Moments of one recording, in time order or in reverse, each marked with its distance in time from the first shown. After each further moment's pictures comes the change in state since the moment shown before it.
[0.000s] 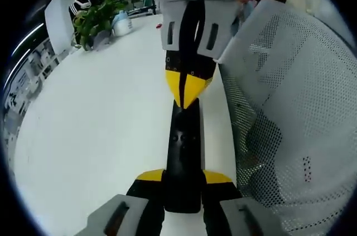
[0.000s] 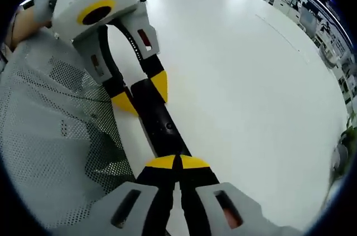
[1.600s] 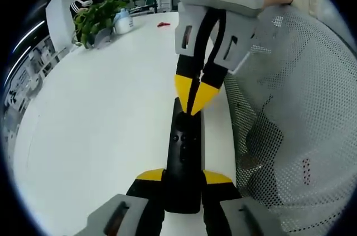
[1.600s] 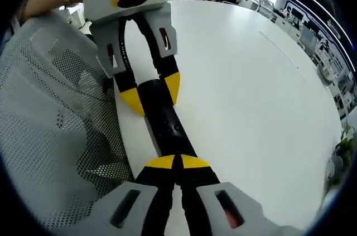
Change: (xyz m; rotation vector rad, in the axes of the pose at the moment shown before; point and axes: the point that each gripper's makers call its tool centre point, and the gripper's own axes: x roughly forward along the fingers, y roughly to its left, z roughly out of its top) left arm 0.000 0.000 0.000 -0.017 0.010 -0.002; right arm 0.006 0.011 -0.005 -0.078 -0.080 -0.050
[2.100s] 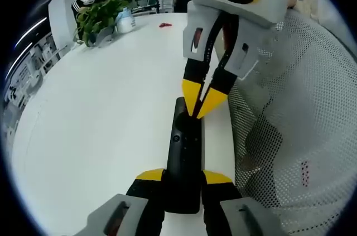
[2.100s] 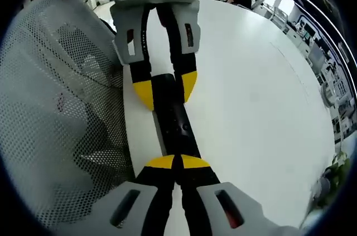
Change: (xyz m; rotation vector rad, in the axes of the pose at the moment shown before) left arm 0.000 0.000 0.001 -0.023 -0.014 -0.009; right arm 0.002 0.005 -0.001 -0.194 0.062 -0.016
